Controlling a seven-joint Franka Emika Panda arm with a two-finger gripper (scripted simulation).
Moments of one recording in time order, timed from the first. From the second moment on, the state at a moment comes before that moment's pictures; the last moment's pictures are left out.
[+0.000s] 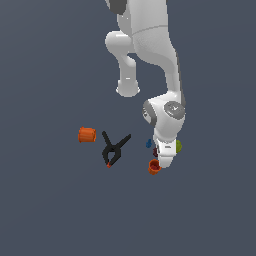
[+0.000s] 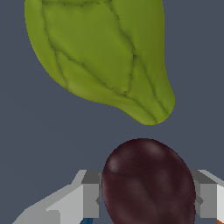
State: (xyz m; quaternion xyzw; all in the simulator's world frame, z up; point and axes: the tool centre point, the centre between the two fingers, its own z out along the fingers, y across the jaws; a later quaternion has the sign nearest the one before) arm -0.007 0.152 0.029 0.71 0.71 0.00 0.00
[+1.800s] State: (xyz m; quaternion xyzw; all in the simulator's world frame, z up) arm 0.007 -0.003 0.306 0.71 0.71 0.00 0.00
